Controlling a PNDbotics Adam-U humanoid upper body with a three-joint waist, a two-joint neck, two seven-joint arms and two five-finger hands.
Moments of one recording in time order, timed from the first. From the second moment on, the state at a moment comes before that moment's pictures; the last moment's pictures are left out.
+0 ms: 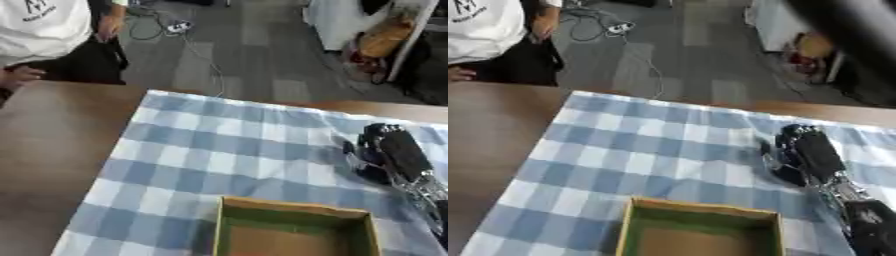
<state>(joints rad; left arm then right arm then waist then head) -0.48 0.32 -0.09 -1.99 -0.10 -0.19 0.39 -0.76 -0.73 0.08 -0.89 1.06 -0.43 -0.72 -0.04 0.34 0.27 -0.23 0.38</state>
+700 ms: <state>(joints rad) -0.46 0.33 -0.09 -1.99 -0.10 -0.19 0.39 -0.75 -0.81 0.12 -1.08 0.80 -0.42 -0.52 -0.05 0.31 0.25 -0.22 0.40</state>
